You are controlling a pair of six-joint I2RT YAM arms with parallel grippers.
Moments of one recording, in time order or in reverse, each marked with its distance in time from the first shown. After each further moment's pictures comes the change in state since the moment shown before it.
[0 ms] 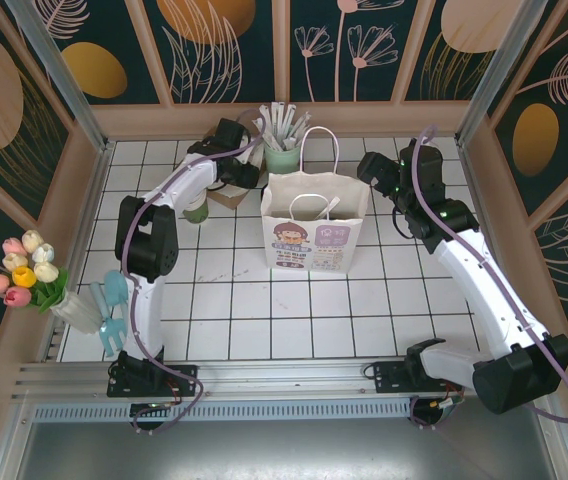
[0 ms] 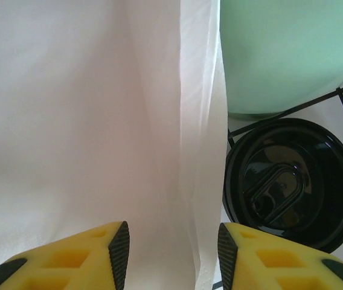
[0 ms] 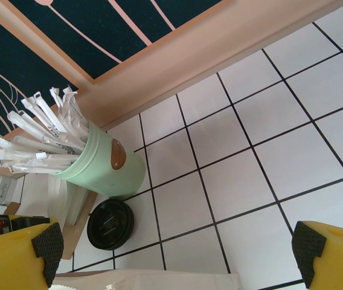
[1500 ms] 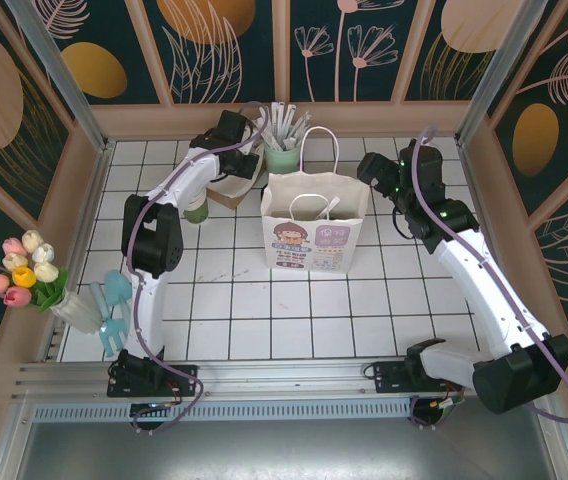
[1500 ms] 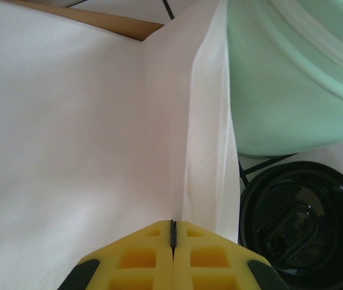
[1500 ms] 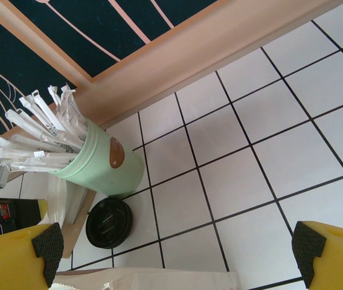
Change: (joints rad) left arm 0.000 0.071 0.139 -0.023 -0.048 0.030; right arm 0.000 0.000 0.000 -0.006 0.000 0.000
